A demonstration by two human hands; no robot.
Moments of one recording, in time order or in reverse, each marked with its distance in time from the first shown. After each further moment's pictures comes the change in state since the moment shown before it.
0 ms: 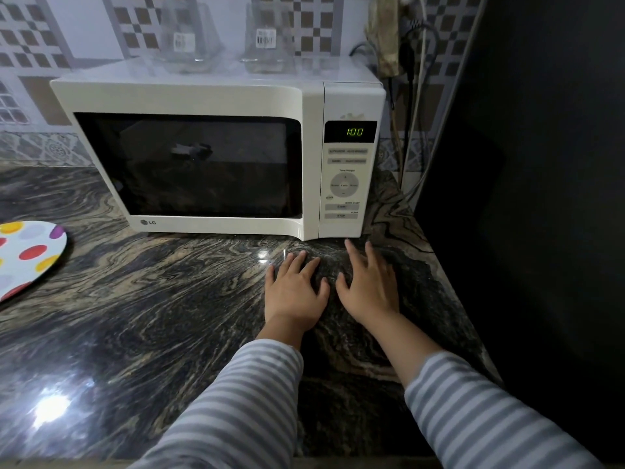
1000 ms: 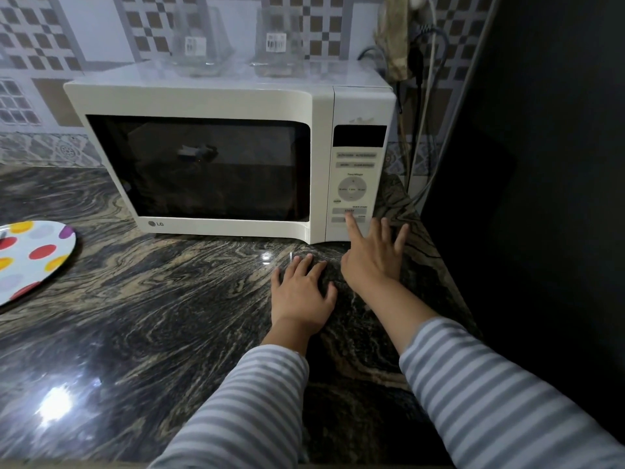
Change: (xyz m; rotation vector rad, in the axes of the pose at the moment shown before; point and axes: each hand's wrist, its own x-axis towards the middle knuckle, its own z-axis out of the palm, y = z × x) left_hand 0.002 0.000 0.002 -0.001 0.015 0.013; right_hand 0.033 -0.029 -0.031 -0.244 0.137 -0.007
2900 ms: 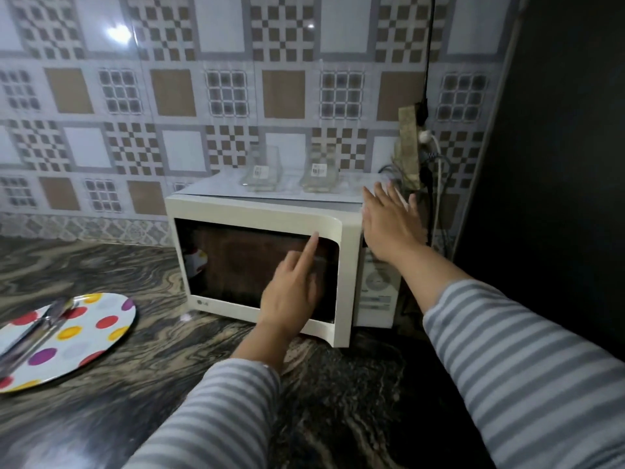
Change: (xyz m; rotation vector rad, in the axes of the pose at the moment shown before) left_hand 0.040 -0.023 -0.158 -0.211 0.448 0.254; right_hand 0.084 -0.032 -0.171 0.121 0.232 -0.265
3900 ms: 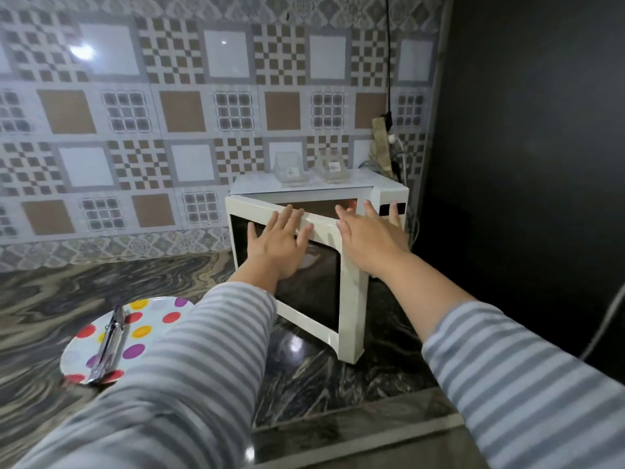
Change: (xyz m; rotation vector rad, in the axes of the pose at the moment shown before) left_hand -0.030 -0.075 -0.195 0.187 -0.388 0.029; right_hand -0.151 -0.227 -0.074 -0.119 -0.111 0.185
